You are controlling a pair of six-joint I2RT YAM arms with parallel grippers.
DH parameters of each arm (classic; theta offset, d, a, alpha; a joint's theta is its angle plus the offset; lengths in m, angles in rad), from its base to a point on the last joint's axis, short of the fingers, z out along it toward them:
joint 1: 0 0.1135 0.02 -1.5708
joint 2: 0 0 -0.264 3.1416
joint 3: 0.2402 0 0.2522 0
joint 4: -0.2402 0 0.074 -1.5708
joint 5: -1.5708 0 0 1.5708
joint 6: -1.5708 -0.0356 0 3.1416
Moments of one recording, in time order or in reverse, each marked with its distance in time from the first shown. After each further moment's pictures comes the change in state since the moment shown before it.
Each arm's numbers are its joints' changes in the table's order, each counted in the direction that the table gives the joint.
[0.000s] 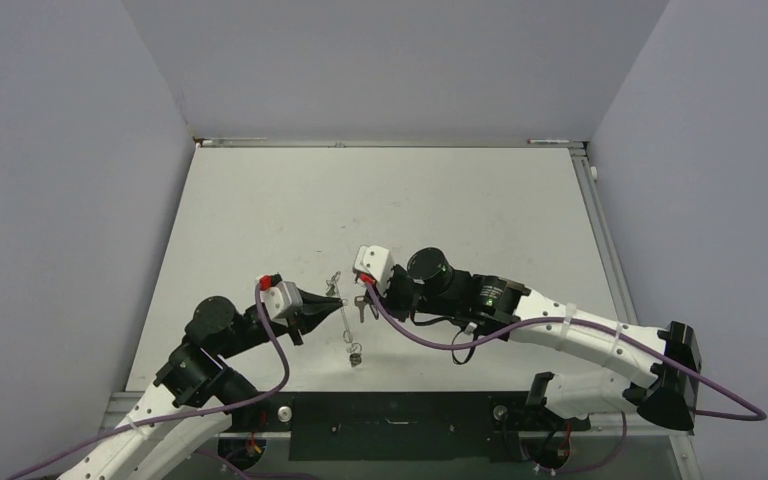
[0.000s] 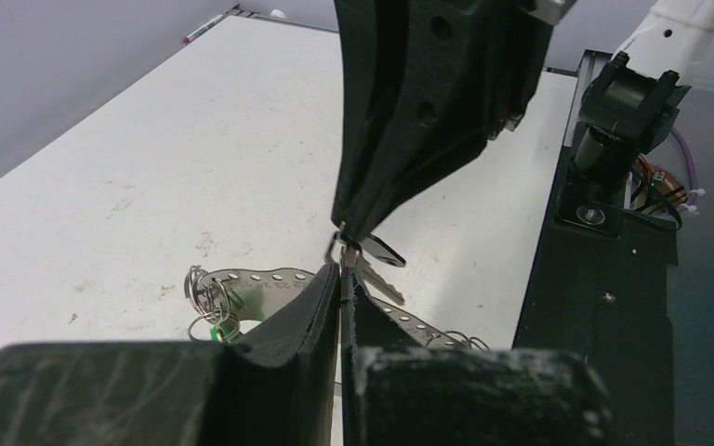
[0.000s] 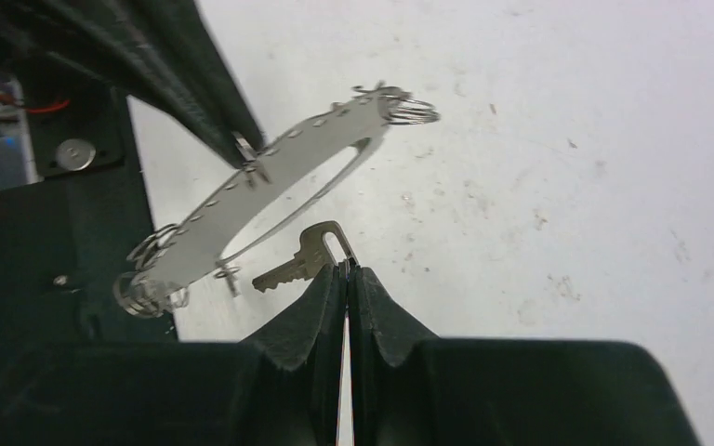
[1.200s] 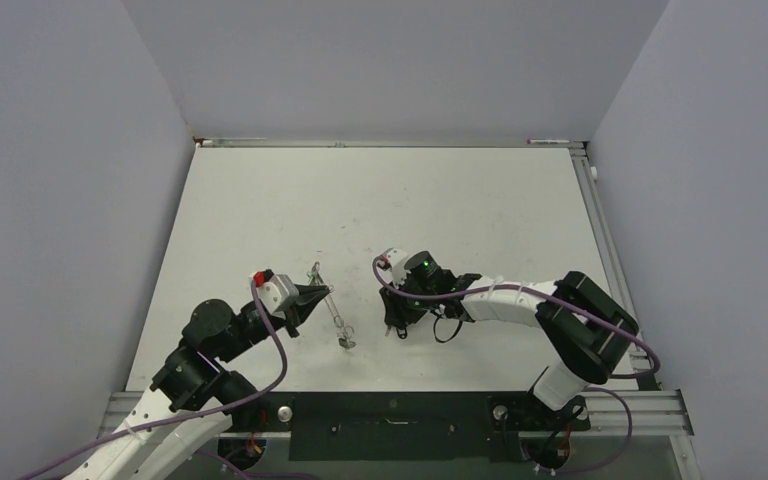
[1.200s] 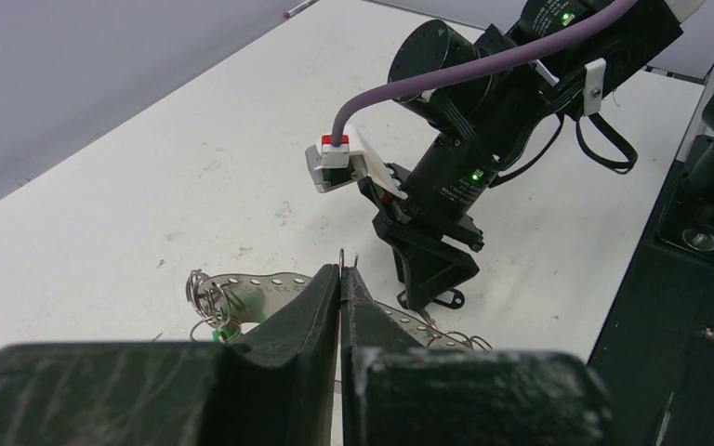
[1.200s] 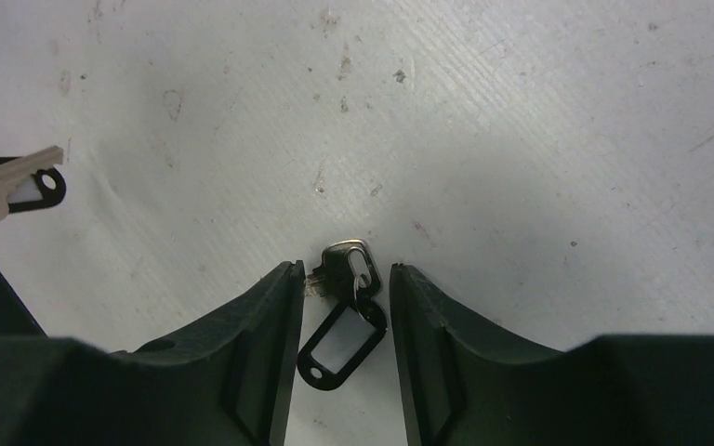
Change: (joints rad) left arm 0.008 -0.037 0.000 -0.054 0.202 -0.037; right arm -0.290 0.392 -0.286 0.301 0.114 -0.349
